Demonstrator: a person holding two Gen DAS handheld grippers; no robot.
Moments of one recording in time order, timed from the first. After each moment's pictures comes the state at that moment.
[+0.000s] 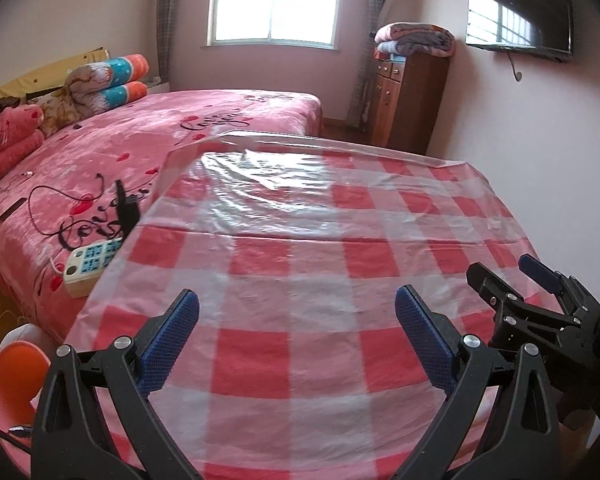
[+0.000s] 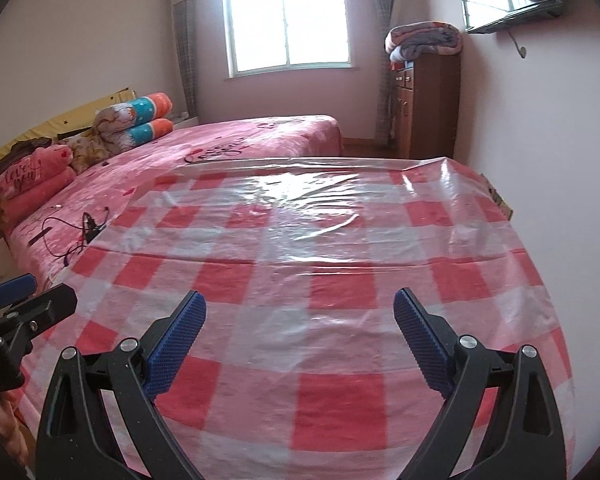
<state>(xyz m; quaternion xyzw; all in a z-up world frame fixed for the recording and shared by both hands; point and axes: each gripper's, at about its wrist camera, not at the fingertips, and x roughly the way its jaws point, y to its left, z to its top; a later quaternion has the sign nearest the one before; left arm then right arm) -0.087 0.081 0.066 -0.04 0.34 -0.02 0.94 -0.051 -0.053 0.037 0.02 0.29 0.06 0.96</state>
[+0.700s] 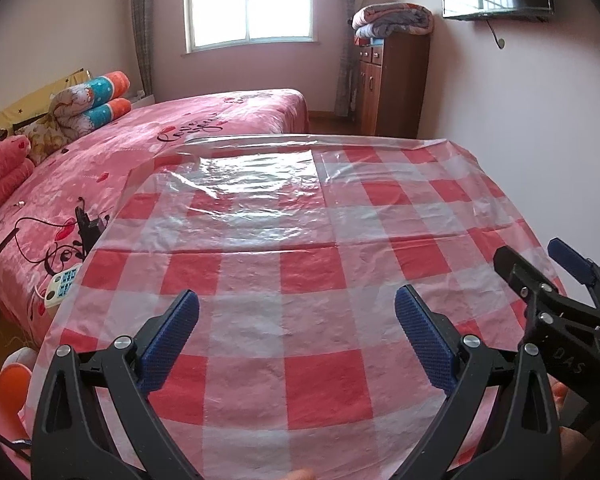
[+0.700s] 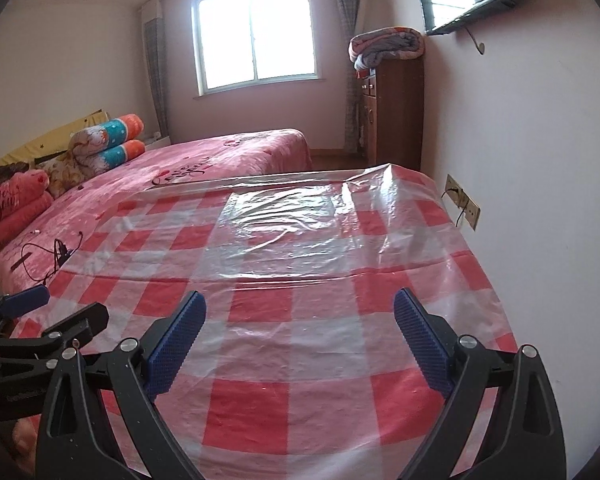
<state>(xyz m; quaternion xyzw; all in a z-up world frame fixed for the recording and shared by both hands) -0.061 0.007 0.062 0.02 0.34 -0.02 0.94 -0.058 -0.113 0.043 0.04 0.27 0.01 0.96</state>
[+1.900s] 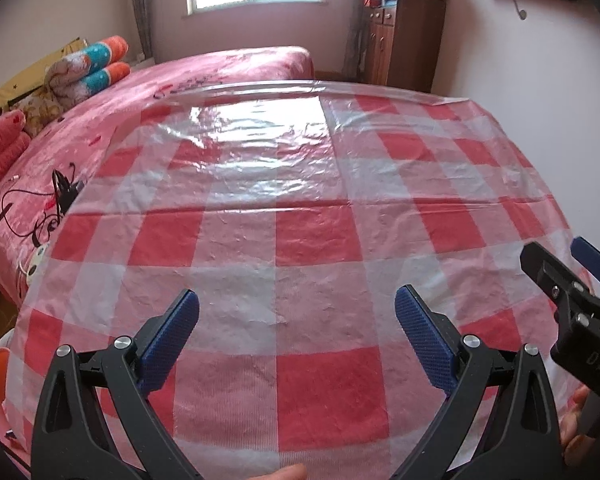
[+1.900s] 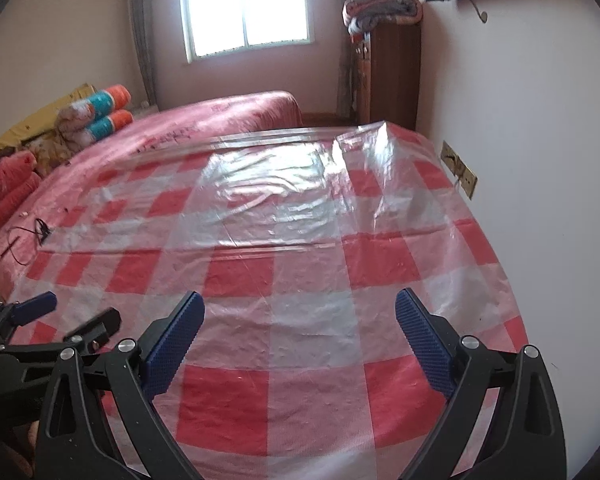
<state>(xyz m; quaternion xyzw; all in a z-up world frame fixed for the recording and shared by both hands) -0.021 0.005 0.018 0.01 0.42 -0.01 0.91 -0.028 -0.115 0.020 0.03 0.35 -0.01 0.94</state>
